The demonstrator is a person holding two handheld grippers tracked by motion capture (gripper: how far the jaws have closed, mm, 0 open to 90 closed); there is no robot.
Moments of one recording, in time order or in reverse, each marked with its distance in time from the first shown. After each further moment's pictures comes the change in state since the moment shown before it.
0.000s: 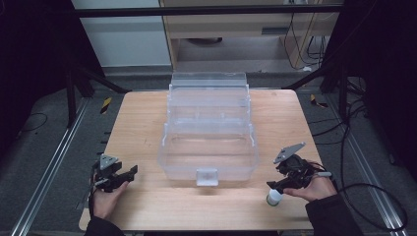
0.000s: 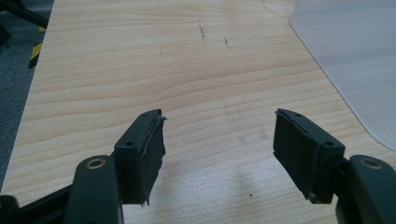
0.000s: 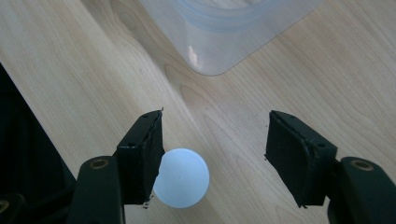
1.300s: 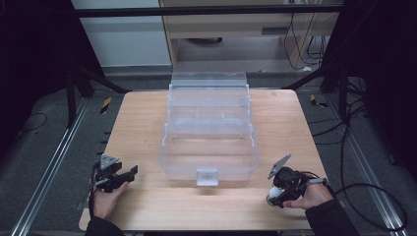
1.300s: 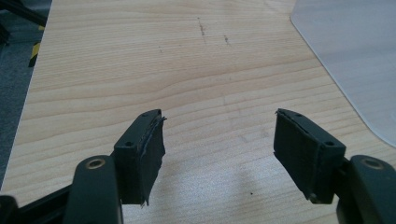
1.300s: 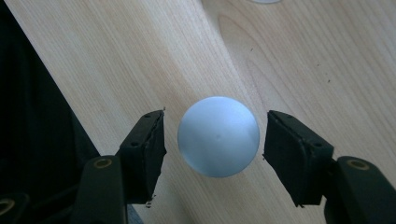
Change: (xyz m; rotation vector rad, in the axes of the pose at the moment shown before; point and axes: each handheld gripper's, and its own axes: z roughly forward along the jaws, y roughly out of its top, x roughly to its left) left arm 0.000 0.000 0.001 0.007 0.001 0.005; right arm 0.011 -0.017 0.031 0.214 0.088 -0.075
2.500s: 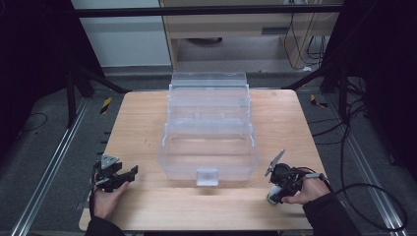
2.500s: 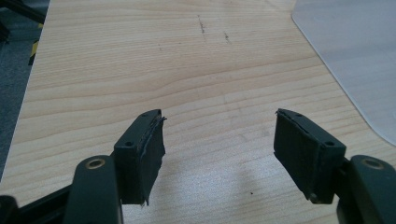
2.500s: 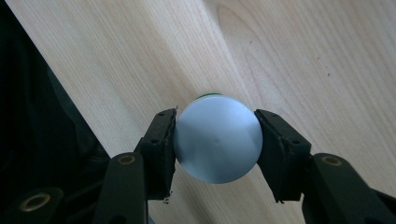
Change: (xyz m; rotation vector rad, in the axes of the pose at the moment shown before) left arm 0.000 0.000 0.001 0.007 0.002 0.000; right arm -0.005 0.013 -0.003 0.092 0.018 0.001
